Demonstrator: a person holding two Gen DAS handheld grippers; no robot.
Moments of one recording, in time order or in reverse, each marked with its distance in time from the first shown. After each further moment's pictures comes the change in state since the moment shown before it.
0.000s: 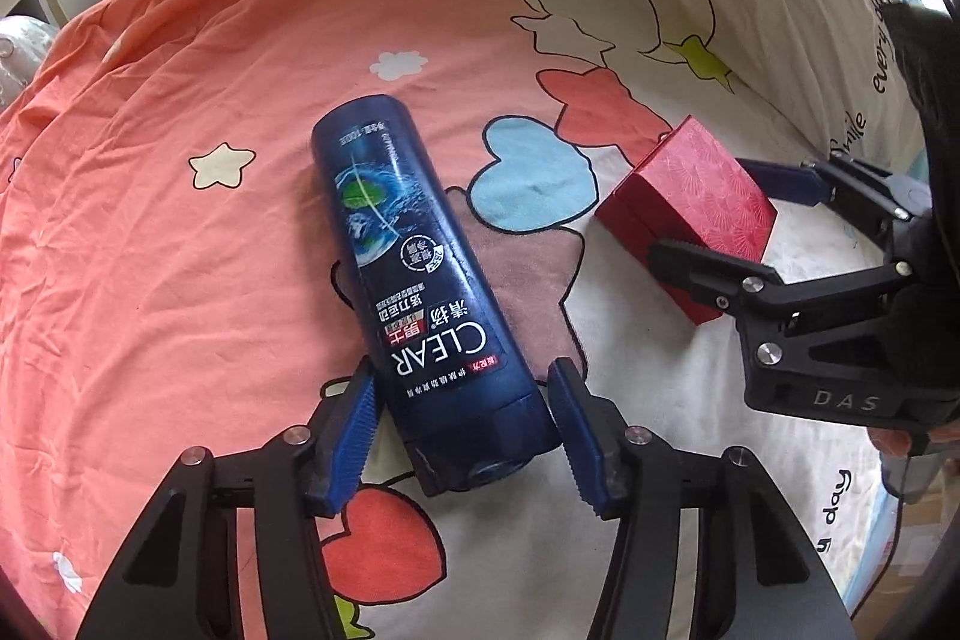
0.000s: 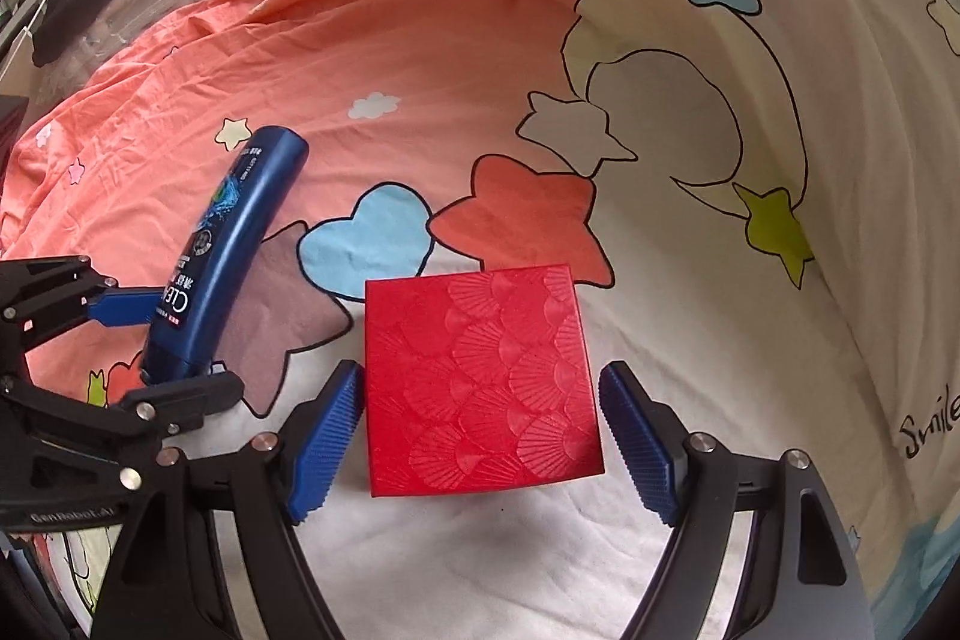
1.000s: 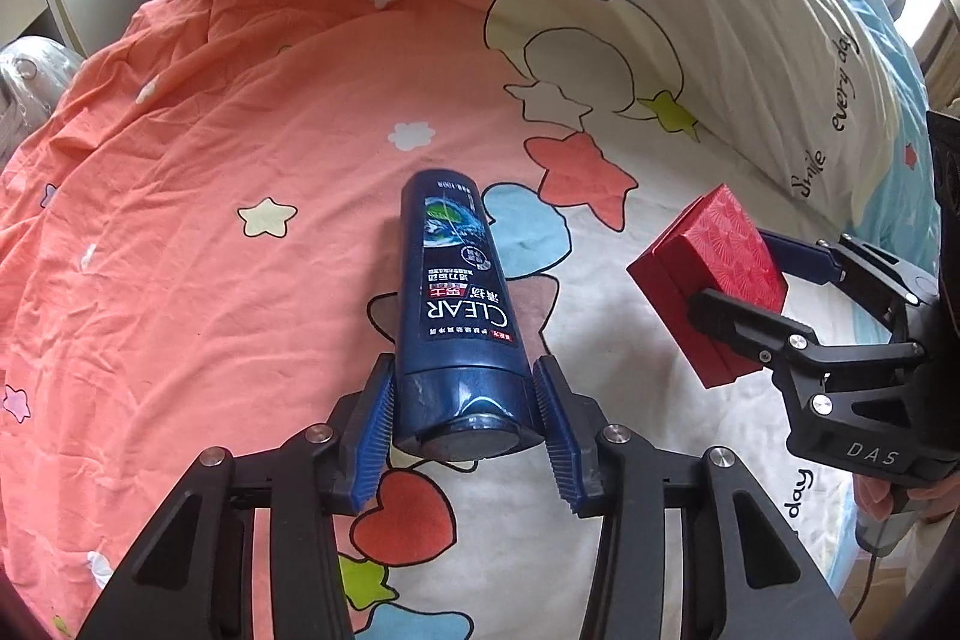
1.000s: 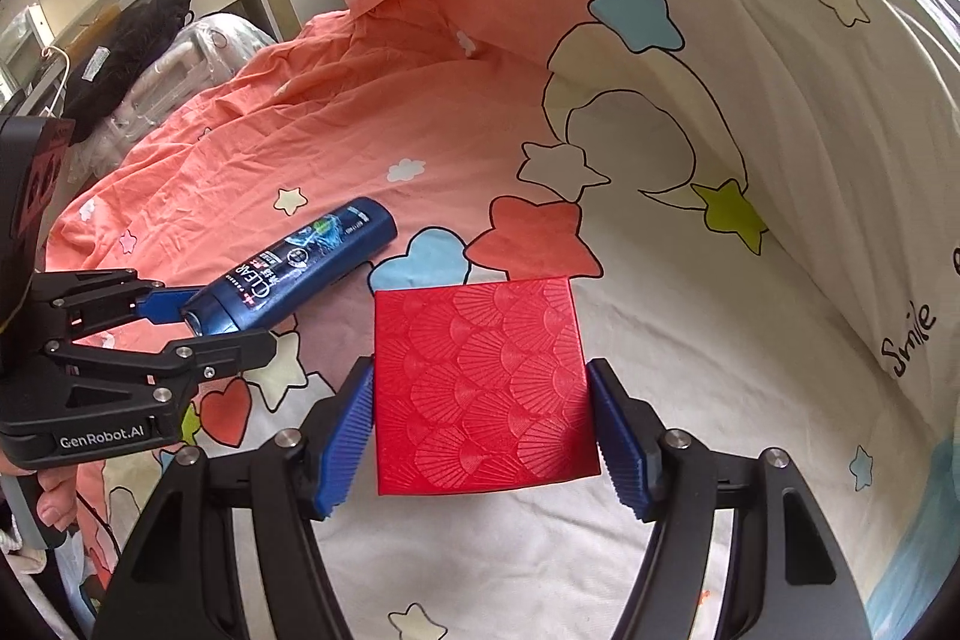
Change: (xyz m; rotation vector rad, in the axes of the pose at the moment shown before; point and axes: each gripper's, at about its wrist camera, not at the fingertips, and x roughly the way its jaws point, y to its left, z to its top) left arm -0.058 0.007 0.007 -0.008 -0.089 -0.022; right arm -0.065 0.012 -0.020 0.134 -0.112 0.050
